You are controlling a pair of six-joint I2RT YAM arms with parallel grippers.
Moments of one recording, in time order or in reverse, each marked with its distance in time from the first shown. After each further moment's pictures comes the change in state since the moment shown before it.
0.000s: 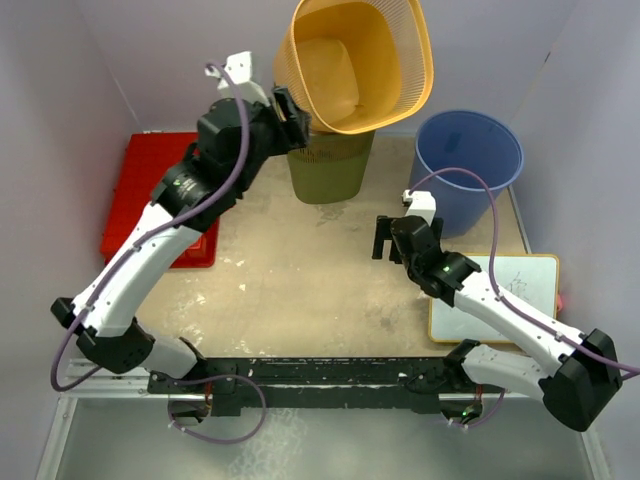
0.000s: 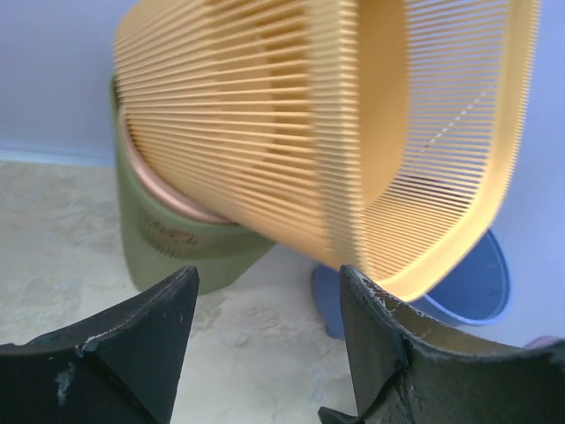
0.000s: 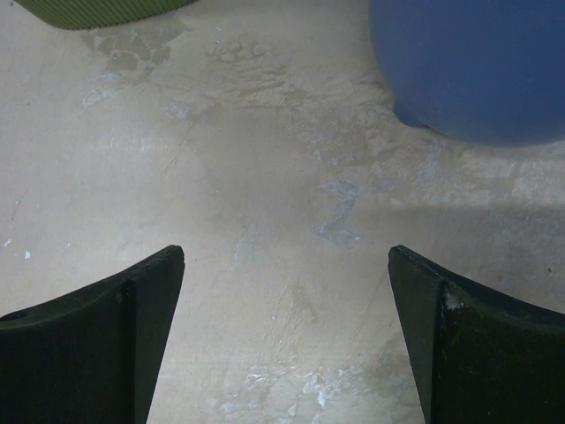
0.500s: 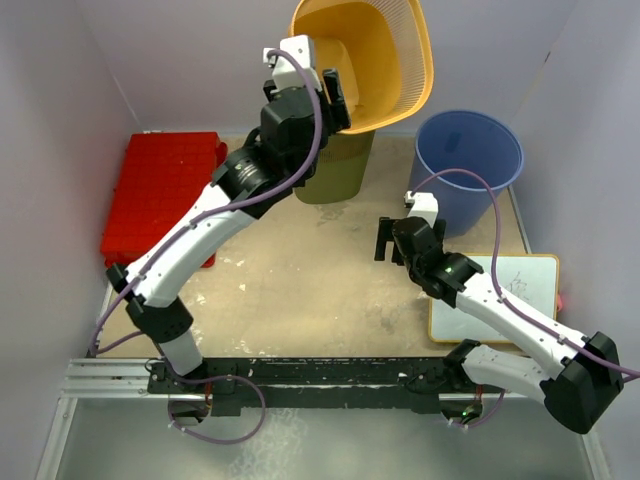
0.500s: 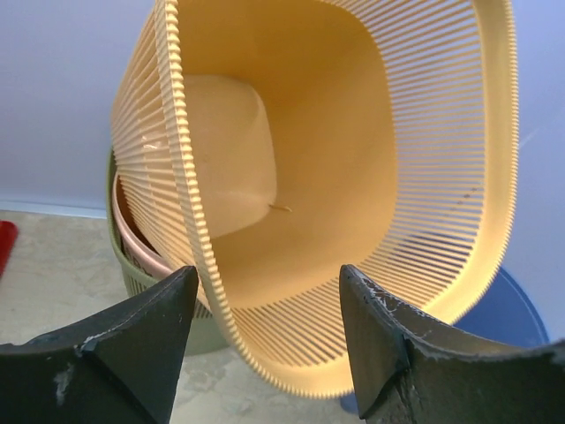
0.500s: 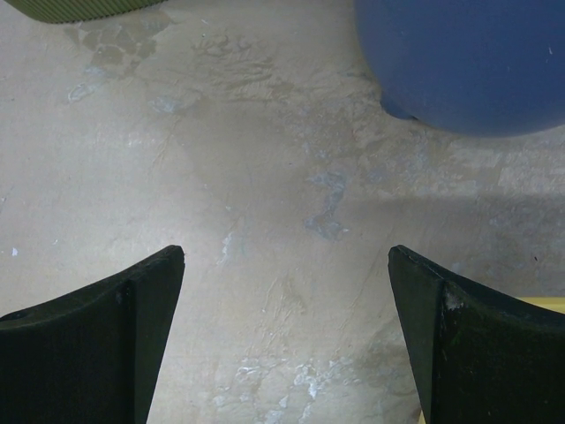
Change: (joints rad) left arm -0.210 0.267 0.284 0.101 -0.334 0.161; right arm 0.000 -0.023 0.000 -0.039 0.021 0.009
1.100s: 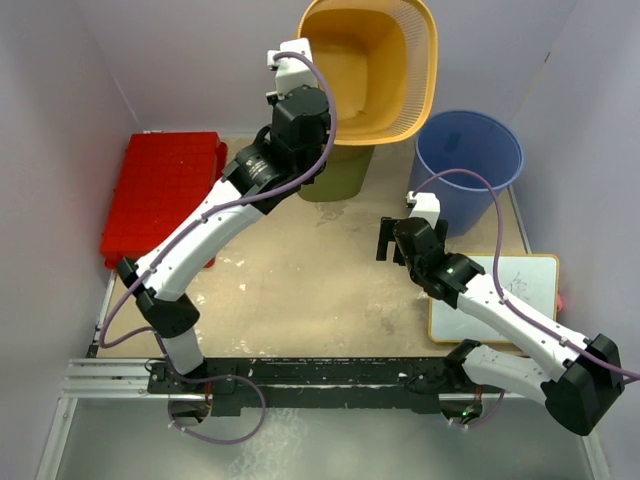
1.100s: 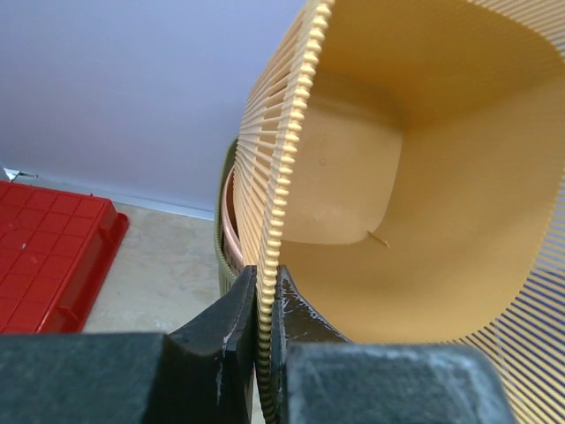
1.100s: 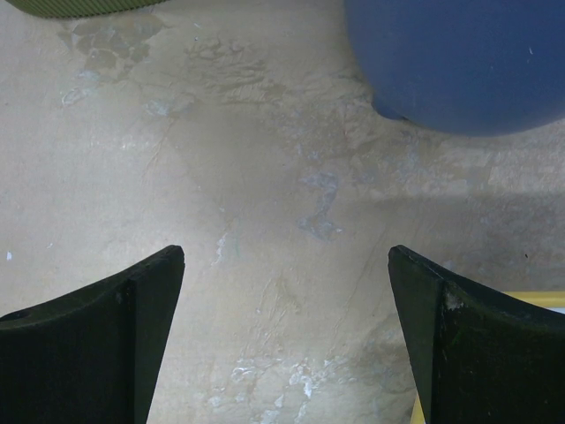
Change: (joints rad) left arm 0.011 0.094 0.062 -0.018 -0.234 0.091; right arm 0.000 -0.013 0.000 -0.013 0.016 0.000
